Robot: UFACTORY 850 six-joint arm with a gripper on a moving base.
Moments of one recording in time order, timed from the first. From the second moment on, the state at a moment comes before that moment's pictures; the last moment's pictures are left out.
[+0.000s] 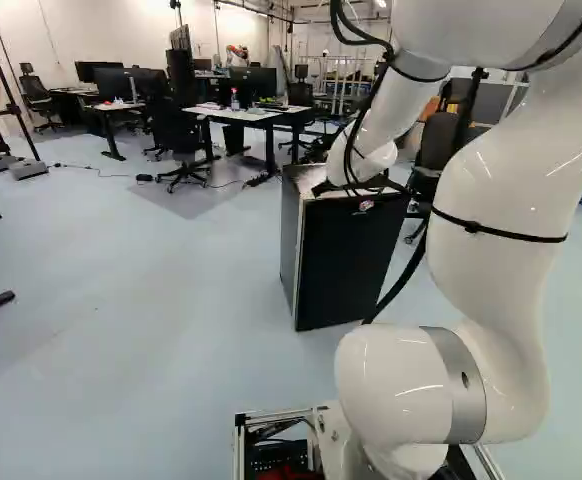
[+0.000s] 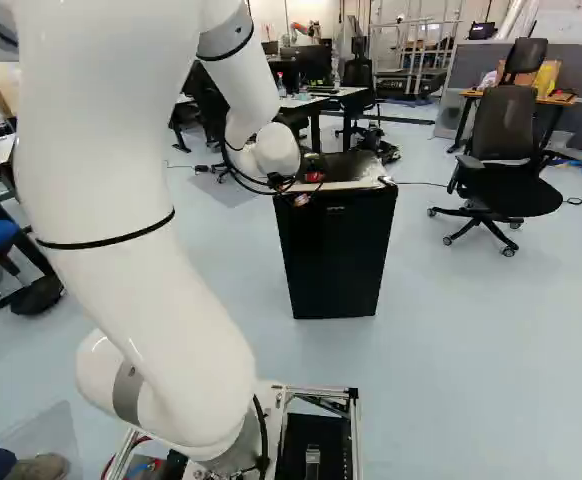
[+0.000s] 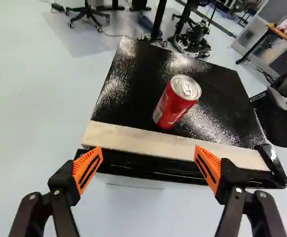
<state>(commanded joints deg) -10.7 -11.6 -47.6 -23.0 20.0 0.0</state>
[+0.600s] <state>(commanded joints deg) -10.7 -11.6 -47.6 -18.3 24.0 9.7</state>
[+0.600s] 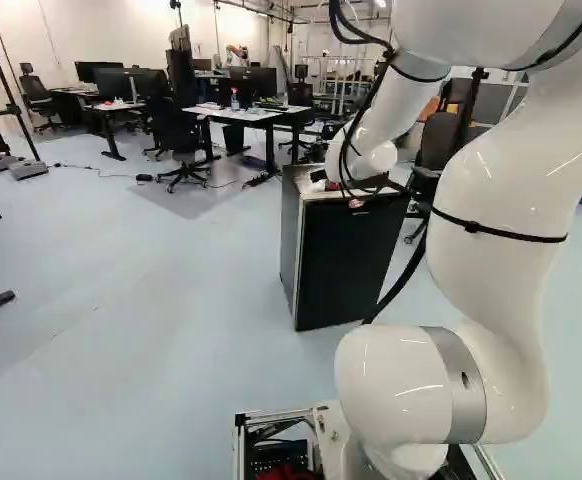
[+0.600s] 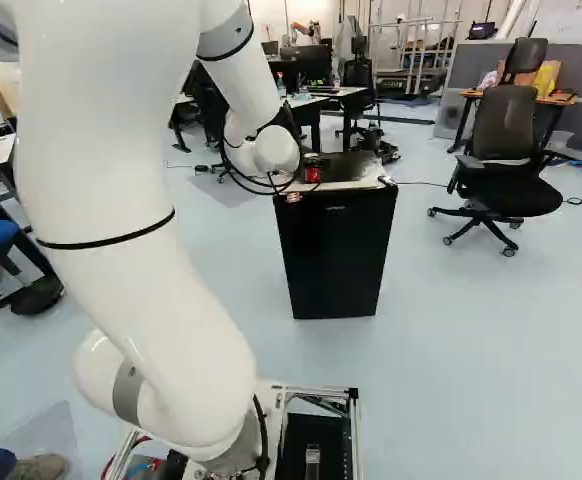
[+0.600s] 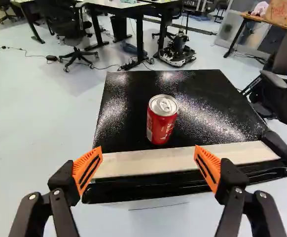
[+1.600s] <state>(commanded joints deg) -12.0 -18.2 -51.2 -19.3 33.1 9.7</state>
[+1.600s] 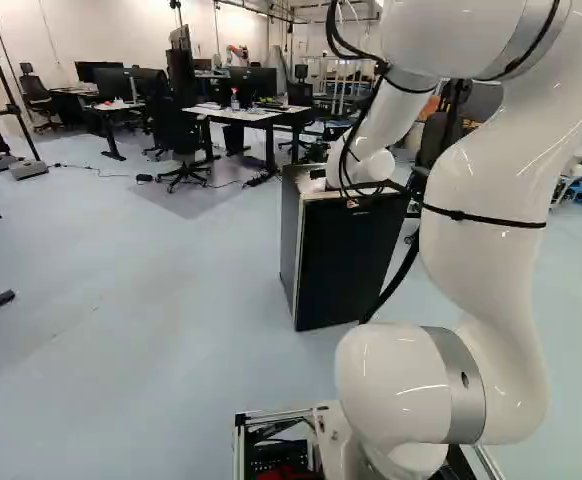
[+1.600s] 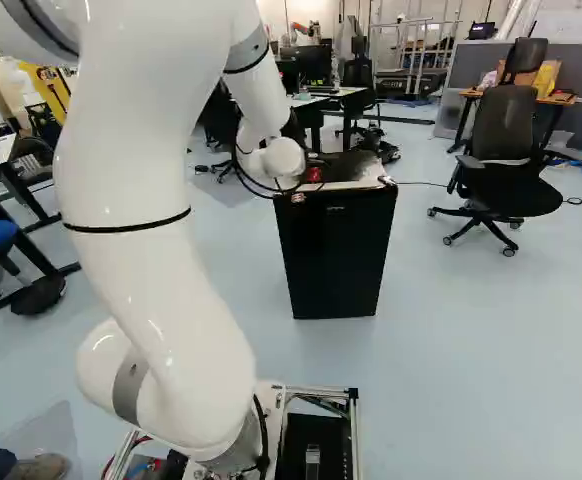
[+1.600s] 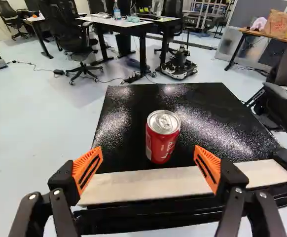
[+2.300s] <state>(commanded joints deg) -13.3 -24.7 -56.2 -19.3 36.6 9.7</state>
